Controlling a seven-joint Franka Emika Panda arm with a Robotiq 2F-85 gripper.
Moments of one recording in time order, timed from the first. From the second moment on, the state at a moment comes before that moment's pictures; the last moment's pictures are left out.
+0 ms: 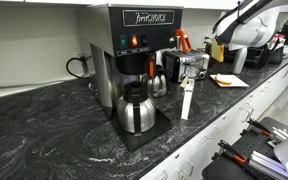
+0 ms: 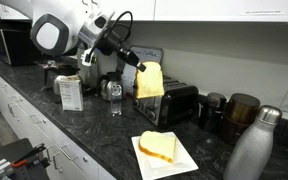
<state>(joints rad) -0.97 -0.66 0.96 -2.79 0.86 3.21 -0.38</state>
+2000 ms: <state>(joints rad) -1.32 -0.77 0.91 -2.80 0.76 2.86 -0.58</state>
